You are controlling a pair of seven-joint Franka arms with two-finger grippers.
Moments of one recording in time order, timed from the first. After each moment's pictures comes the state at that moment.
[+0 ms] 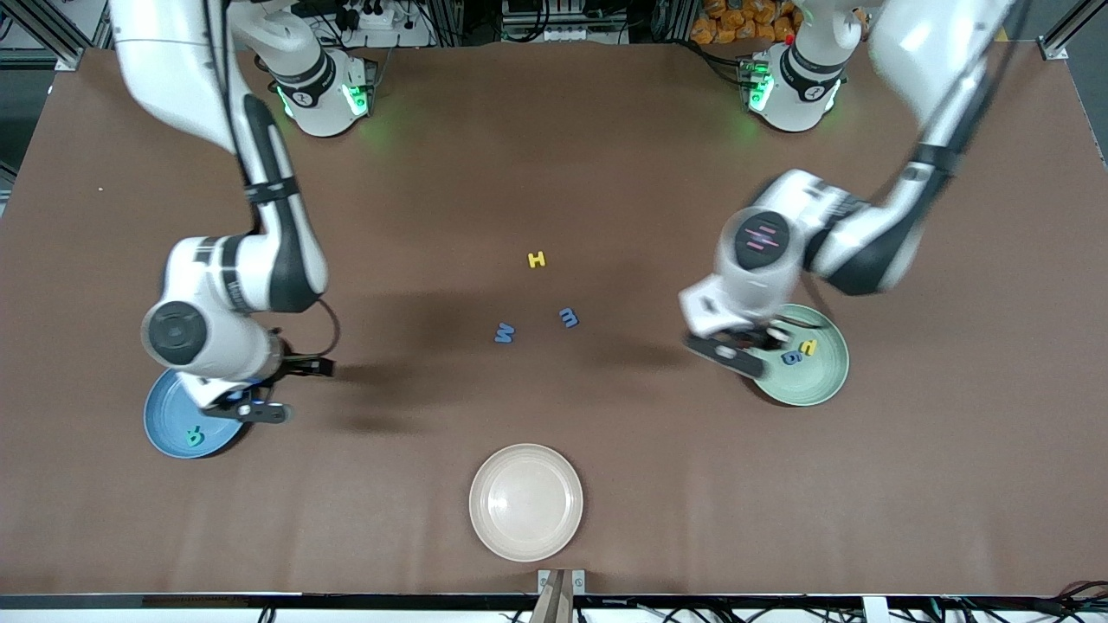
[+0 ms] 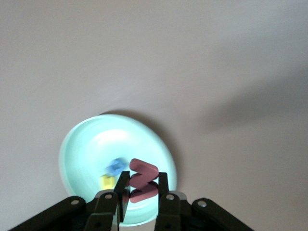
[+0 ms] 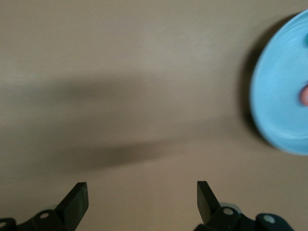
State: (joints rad) left arm 0.14 0.48 -0.57 -1.78 0.53 2.06 -0.22; right arm 0.56 0.57 -0.43 -1.67 0.22 2.06 0.22
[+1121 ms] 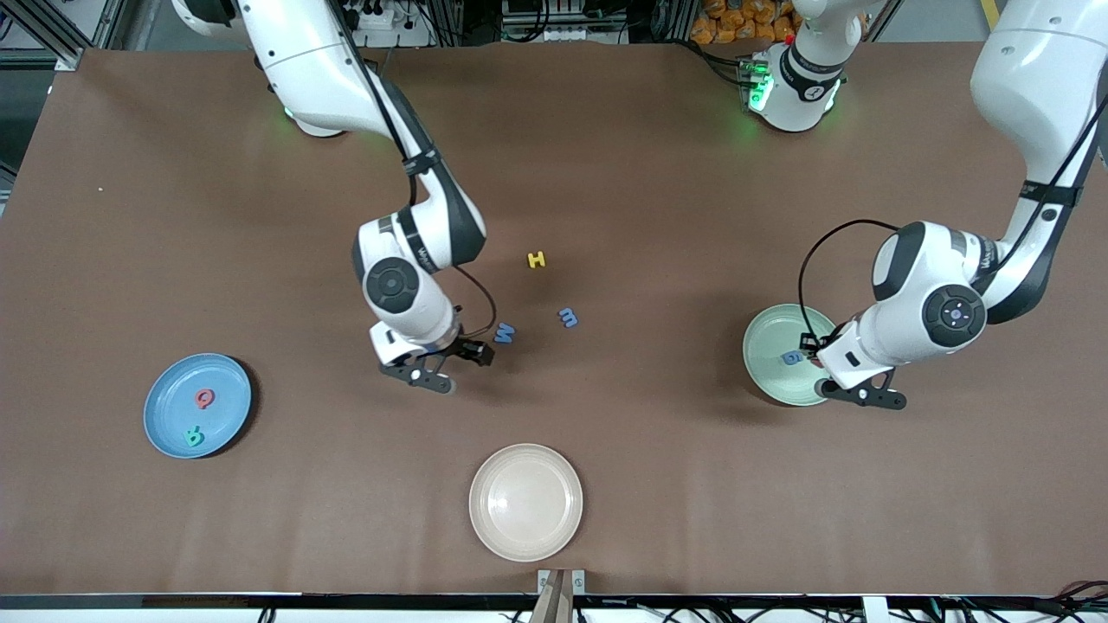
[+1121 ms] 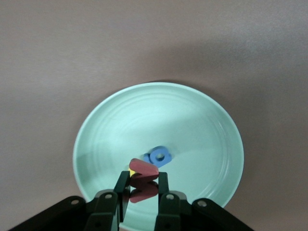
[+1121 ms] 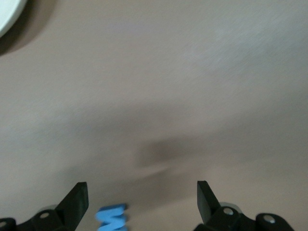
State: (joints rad) left arm 0.38 0.58 -0.58 -1.81 0.33 2.16 -0.15; right arm 0.74 0.68 -0.24 -1.64 0.29 2.32 0.70
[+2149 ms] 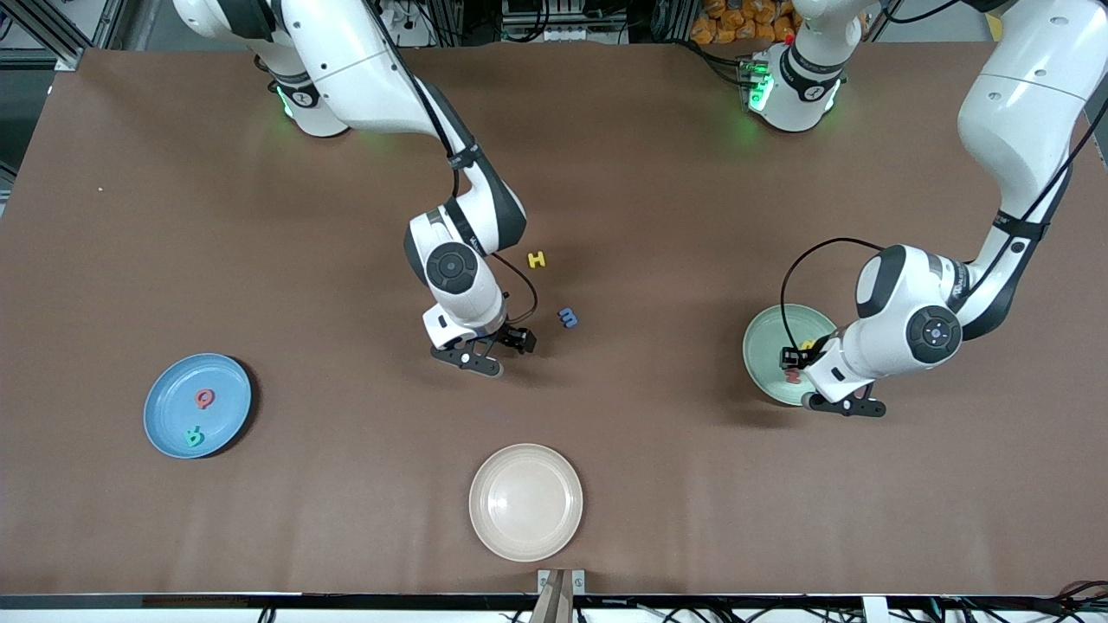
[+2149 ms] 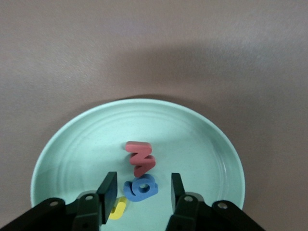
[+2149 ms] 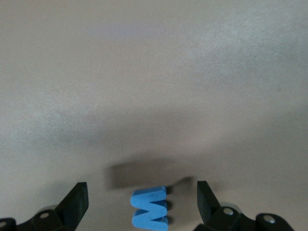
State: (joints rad) left arm 0.38 0.66 -0.58 -1.79 0.33 2.24 -0.22; right arm 0.81 0.76 -0.21 -1.63 0.29 2.43 0.77
